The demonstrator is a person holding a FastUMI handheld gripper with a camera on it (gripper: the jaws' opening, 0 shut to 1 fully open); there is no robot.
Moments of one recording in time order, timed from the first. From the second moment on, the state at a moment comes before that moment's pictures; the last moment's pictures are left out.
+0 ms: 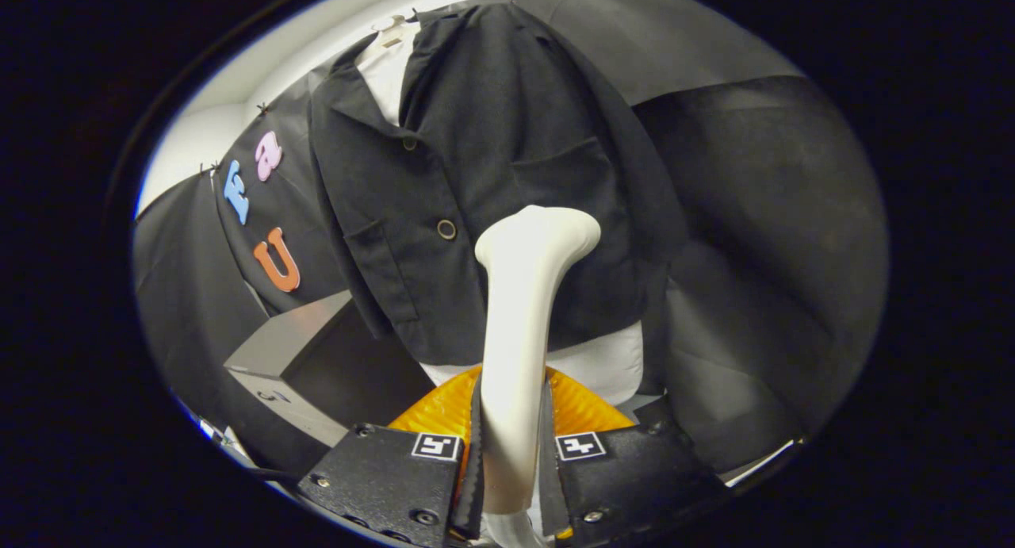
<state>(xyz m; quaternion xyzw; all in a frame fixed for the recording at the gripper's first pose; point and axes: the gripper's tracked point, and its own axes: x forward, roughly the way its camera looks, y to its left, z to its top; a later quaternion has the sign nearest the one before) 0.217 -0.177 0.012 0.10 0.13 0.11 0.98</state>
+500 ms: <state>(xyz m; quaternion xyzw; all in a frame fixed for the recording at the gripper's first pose) 0.215 -0.182 -0.040 0.10 0.18 0.09 0.97</state>
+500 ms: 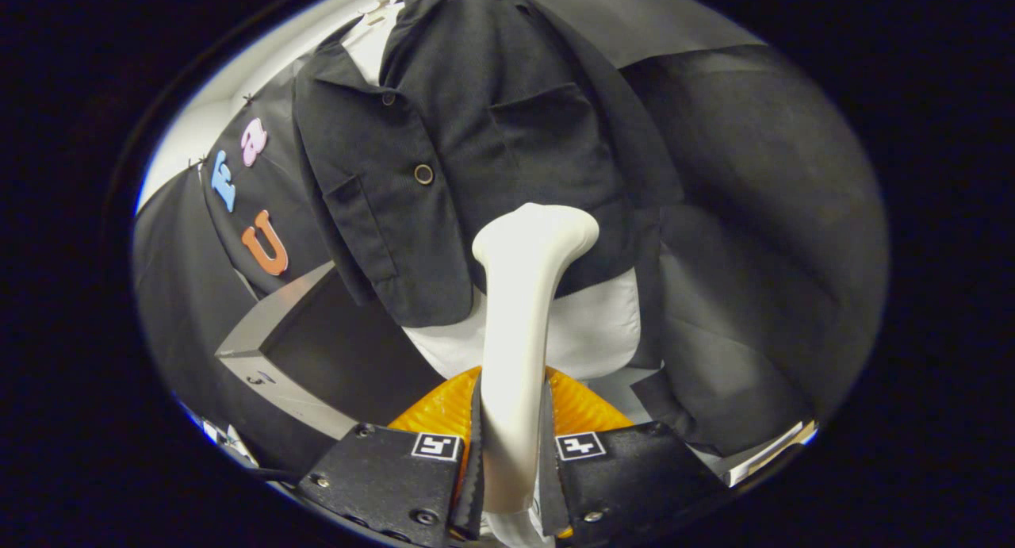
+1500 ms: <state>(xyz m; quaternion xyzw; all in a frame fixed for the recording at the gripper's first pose) 0.195 -0.184 -0.086 0.11 0.22 0.10 0.96</state>
